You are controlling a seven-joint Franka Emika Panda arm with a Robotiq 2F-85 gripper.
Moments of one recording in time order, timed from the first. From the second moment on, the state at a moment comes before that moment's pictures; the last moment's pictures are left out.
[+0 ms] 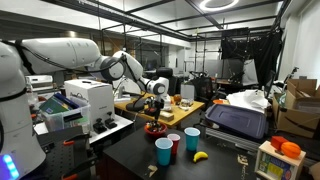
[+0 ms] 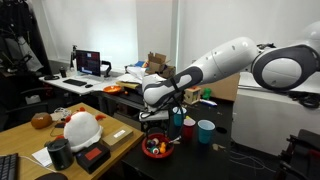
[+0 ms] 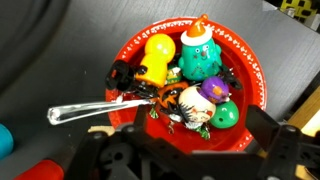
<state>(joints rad) 0.27 1.40 0.03 -0.77 0.06 2.03 0.94</state>
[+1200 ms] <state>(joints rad) 0.25 1.47 0.02 -0.70 0.07 2.08 0.94</state>
